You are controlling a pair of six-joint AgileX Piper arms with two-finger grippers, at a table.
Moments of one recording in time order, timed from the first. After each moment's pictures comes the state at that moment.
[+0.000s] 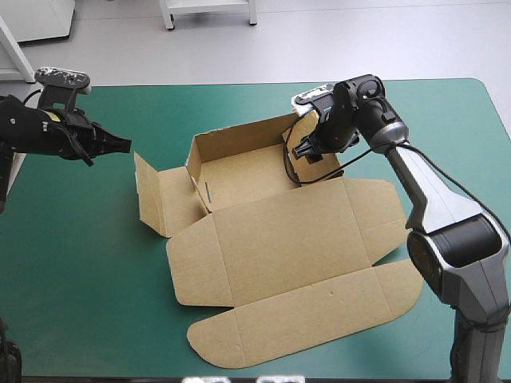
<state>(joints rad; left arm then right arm) 0.01 1.41 -1.67 -0.18 1.24 0.25 0.38 2.03 -2.04 0.02 1.24 -0.11</state>
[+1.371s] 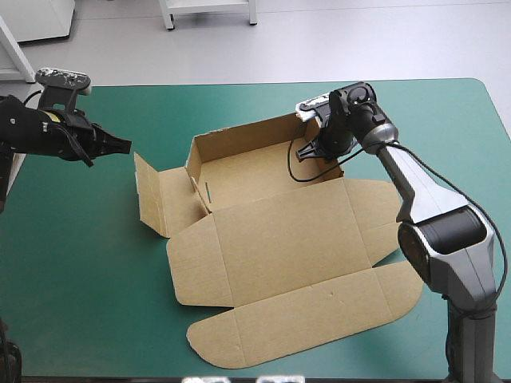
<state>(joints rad) 0.01 1.41 -1.67 -0.18 1.25 0.25 0.37 2.11 -2.04 -0.06 1.22 -0.03</state>
